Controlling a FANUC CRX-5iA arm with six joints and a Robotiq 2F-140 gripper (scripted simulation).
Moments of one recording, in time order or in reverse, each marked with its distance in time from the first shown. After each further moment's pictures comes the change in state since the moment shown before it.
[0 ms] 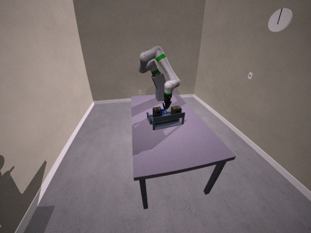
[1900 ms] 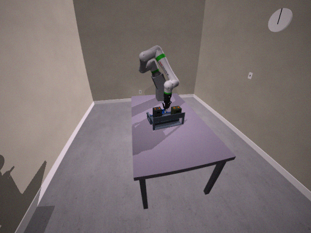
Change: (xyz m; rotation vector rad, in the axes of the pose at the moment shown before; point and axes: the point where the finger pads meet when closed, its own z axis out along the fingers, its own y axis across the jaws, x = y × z) arm -0.001 0.000 0.002 0.000 0.031 0.000
